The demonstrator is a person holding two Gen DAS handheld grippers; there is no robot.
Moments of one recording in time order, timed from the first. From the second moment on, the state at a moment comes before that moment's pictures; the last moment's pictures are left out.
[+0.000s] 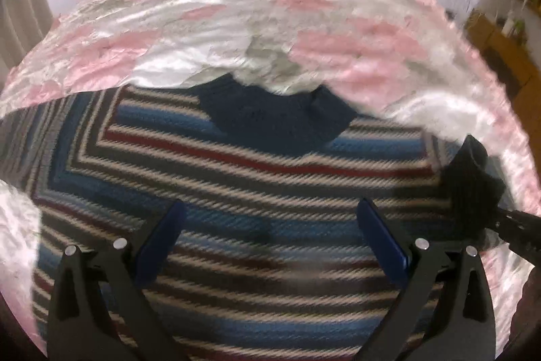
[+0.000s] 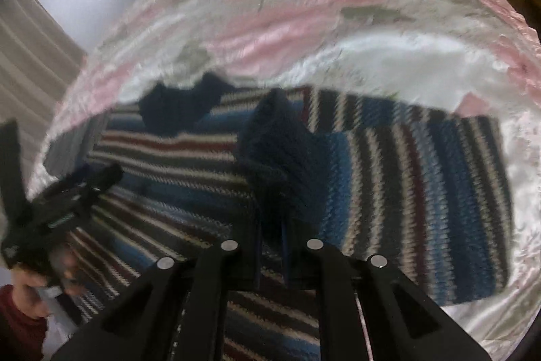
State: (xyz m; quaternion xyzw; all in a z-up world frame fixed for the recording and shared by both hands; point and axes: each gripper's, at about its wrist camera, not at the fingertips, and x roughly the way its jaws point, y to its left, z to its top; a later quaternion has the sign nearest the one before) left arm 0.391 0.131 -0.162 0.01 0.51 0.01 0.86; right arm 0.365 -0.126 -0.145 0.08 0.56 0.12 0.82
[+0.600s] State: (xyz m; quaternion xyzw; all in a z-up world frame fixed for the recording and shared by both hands) left arm 0.388 0.006 -0.192 -0.05 0.59 -0.17 0.79; right arm 0.298 -0.247 -0.120 0.17 0.52 0.07 0.83
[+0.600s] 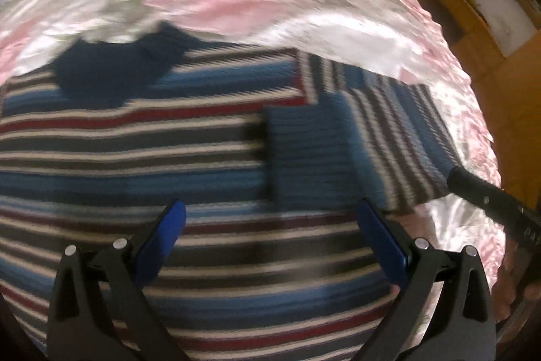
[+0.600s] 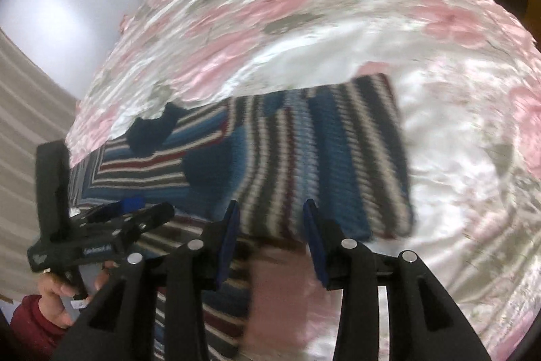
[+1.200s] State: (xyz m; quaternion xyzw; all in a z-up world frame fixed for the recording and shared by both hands) left arm 0.404 0.002 -0.182 -0.13 0.55 -0.15 0.81; right arm 0.266 -0.297 -0.136 0.22 0.49 0.06 0.84
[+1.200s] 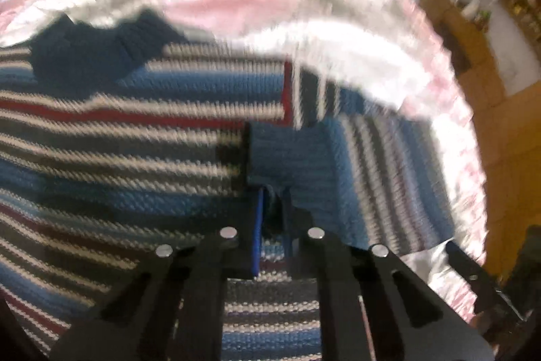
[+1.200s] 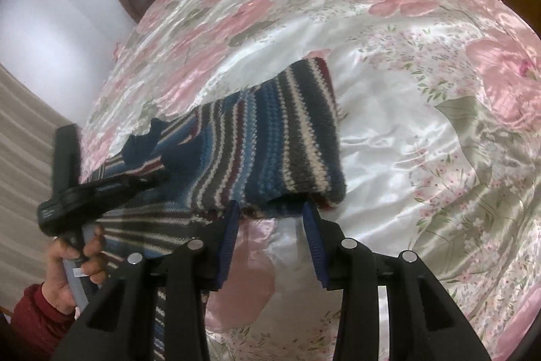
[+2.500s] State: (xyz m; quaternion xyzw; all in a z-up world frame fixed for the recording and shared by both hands) left arm 0.406 0.282 -0.163 -0.08 0.51 0.04 0.86; right arm 0.322 -0.184 -0.166 0.18 0.57 0.05 0.80
